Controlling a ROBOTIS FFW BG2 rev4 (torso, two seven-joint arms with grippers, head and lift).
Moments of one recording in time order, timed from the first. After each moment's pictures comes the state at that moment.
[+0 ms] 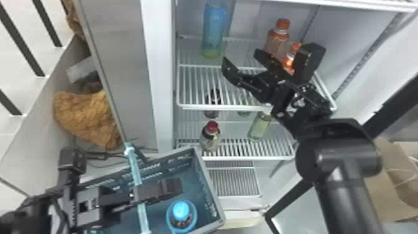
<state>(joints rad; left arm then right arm) 0.25 0.10 0.25 -1.90 0.94 1.54 -0.97 -0.07 -0.14 0.03 -1.77 -0.17 0.29 0.42</state>
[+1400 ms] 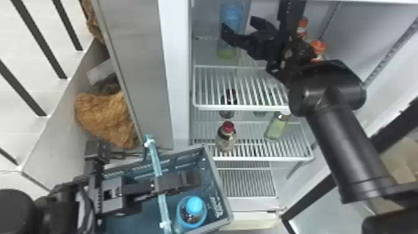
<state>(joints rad) 0.20 0.11 0.23 -1.88 0.95 1.53 -0.97 -0.51 -0.14 0.20 -1.26 -0.21 0.23 0.34</state>
